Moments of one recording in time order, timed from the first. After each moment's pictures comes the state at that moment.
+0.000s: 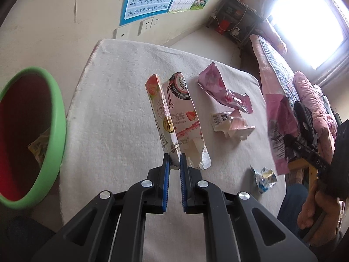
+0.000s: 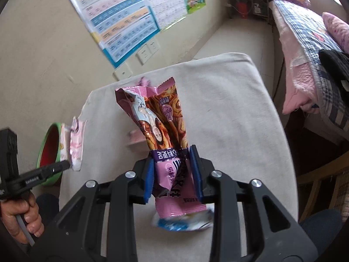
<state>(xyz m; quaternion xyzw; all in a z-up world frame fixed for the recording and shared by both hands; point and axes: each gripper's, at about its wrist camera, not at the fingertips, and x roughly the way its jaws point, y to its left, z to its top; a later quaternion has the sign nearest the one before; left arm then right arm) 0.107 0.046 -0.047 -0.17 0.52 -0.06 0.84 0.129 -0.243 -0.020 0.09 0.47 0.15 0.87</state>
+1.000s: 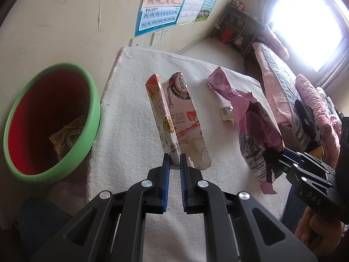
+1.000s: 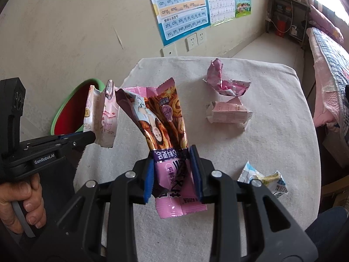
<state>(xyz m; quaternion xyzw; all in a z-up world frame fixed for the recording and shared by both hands) 0.043 0.065 -0.033 -0.15 0.49 -0.04 0.86 0.059 -0.137 -0.005 -0.01 0.46 0.23 0.85</state>
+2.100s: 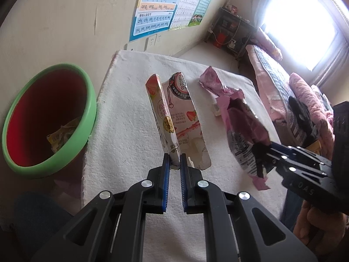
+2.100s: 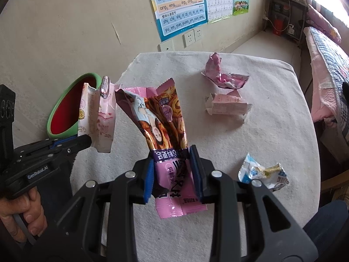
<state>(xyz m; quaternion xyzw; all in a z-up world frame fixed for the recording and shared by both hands) 0.016 0.059 -0.030 -0.15 0.46 -0.05 0.87 0.052 -0.130 -0.012 -0.02 0.47 0.22 0.85</state>
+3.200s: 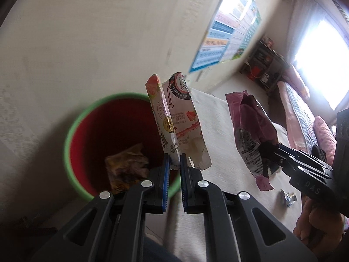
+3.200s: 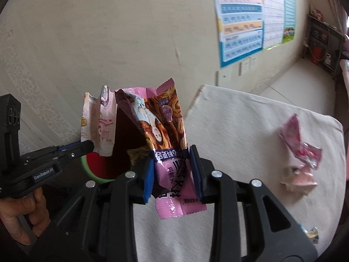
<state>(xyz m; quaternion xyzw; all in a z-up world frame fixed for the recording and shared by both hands) 0.010 0.211 0.010 -0.20 0.41 0.08 0.89 0.094 0.024 0.032 -0.03 0.42 0.34 0.84</state>
